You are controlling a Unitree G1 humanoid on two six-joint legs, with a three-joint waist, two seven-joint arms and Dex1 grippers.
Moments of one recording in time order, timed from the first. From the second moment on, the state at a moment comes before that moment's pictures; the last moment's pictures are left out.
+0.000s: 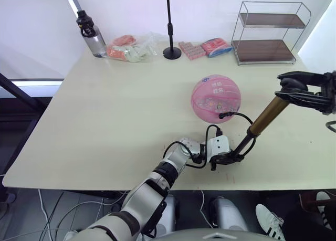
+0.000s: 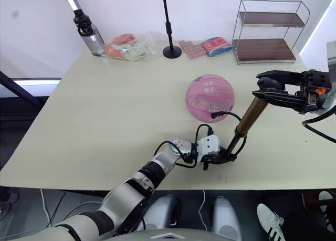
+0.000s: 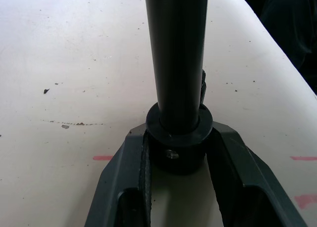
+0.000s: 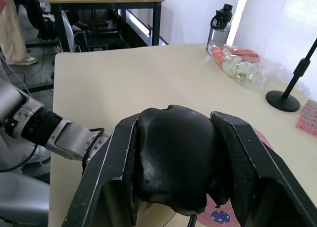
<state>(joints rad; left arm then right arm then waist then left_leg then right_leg) -0.64 -0.05 -0.44 0.92 0.16 -0.26 -0.96 -0.33 -1.04 -0.40 -0.27 0.92 0.58 1.17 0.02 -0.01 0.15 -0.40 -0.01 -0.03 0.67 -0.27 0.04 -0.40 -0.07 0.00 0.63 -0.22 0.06</state>
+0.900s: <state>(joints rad) -0.64 -0.04 -0.44 0.93 0.17 -0.25 -0.94 -0.04 -0.69 -0.12 -0.20 0.51 0.04 1.12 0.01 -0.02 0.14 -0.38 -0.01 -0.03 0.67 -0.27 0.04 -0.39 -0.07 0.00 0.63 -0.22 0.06</state>
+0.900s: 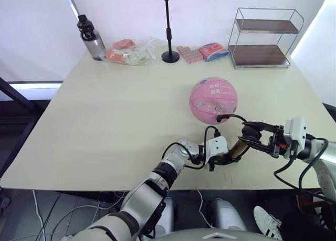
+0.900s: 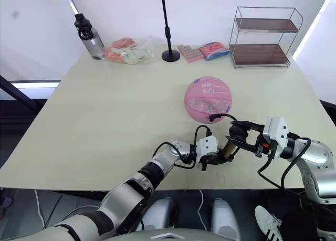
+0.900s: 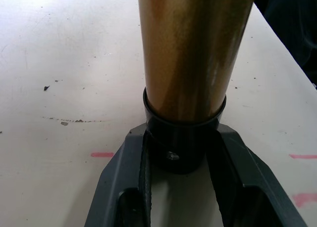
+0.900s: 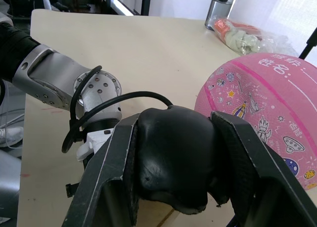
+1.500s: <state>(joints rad) -0.64 -0.04 -0.44 0.91 0.17 -0.25 -0.95 -0.35 -0.99 -0.34 -0.30 0.91 0.56 1.11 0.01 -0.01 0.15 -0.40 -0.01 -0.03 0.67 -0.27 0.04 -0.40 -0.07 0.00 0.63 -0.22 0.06</state>
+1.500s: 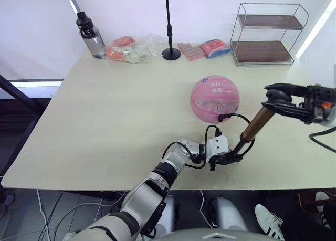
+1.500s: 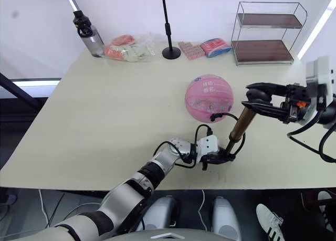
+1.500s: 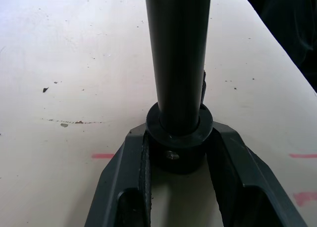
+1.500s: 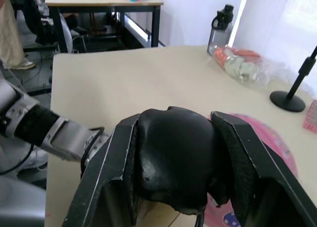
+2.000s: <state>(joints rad) -0.64 -0.05 -0.44 0.91 0.17 -0.26 -0.95 -0.34 -1.01 -0.37 -0.34 0.89 0.61 1.11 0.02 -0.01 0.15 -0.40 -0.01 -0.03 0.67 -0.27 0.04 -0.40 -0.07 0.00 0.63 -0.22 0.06</state>
